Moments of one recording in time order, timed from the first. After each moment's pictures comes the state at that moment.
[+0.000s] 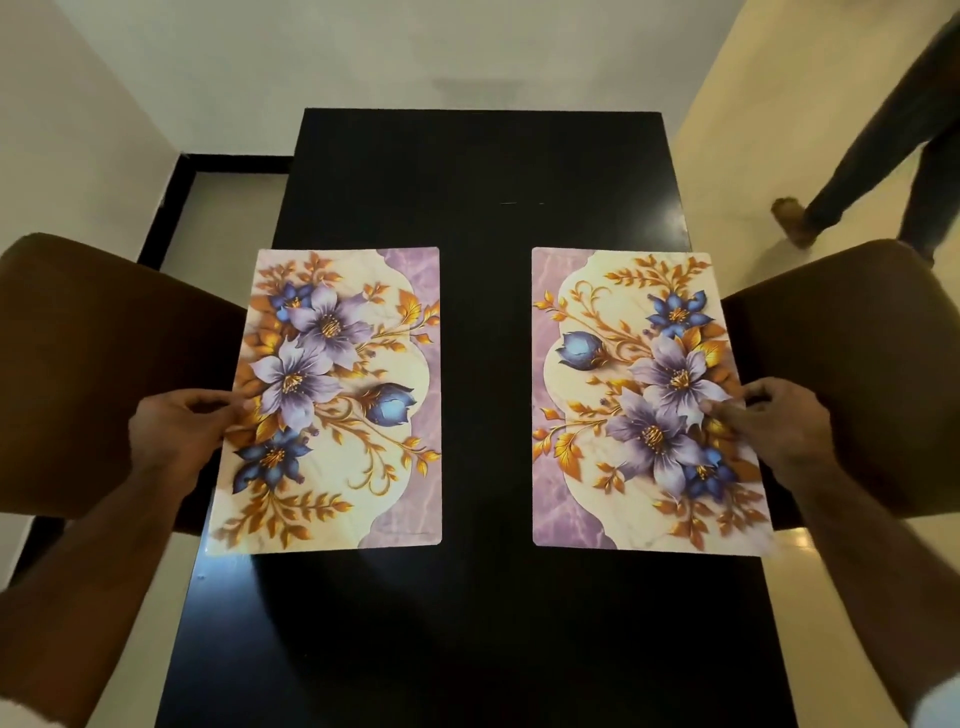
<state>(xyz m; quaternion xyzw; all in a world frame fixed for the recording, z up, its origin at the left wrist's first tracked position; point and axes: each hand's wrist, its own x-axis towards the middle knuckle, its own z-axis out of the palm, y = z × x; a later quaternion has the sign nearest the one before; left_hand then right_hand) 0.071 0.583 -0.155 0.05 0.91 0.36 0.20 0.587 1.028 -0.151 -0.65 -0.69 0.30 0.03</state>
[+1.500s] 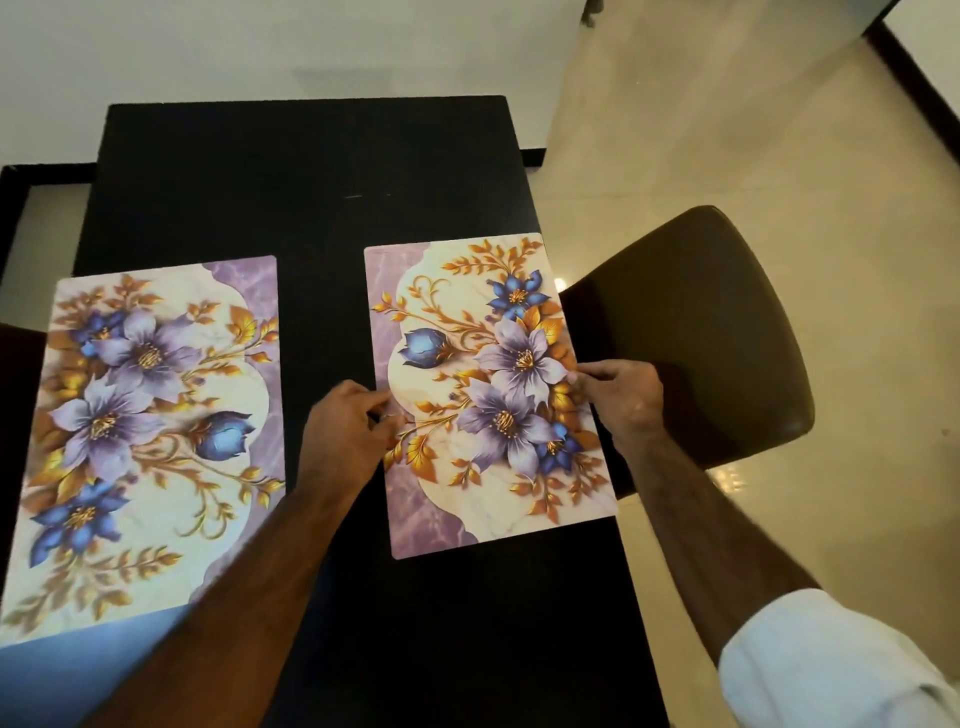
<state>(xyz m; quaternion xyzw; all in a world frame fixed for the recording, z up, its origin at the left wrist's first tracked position) 0.327 0.812 -0.164 0.38 0.87 0.22 0.22 0.596 1.031 -0.167 -0.66 -0.60 0.43 0.16</state>
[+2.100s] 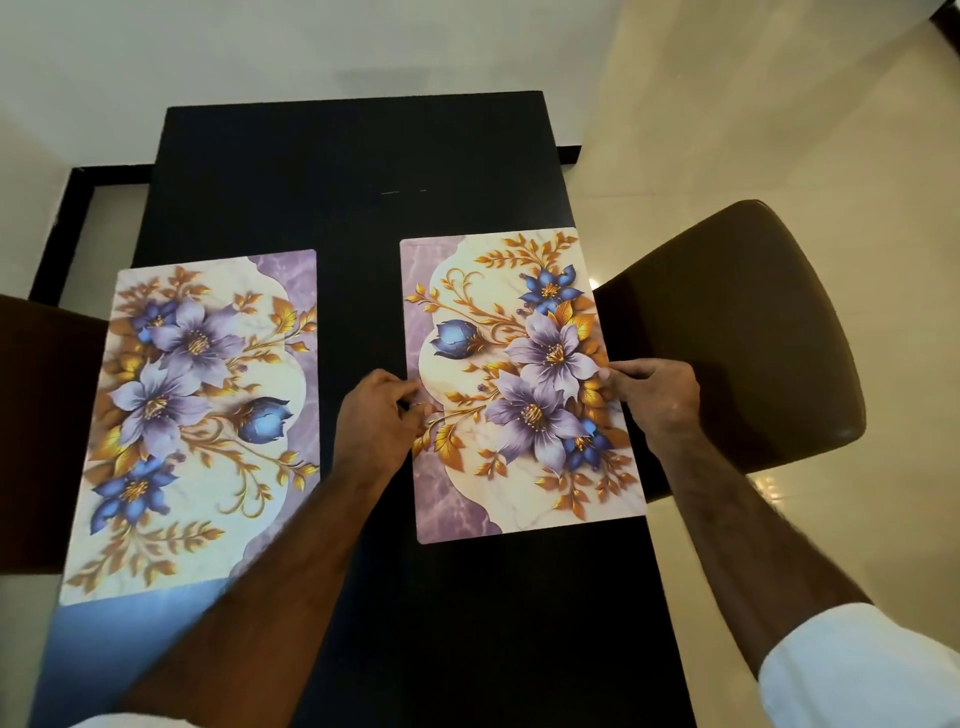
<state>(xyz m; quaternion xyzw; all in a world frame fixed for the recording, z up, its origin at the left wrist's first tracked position) 0.336 0.816 -0.162 0.38 0.87 0.25 0.21 0.606 1.028 -0.161 -0.67 -0.59 0.43 0.16</state>
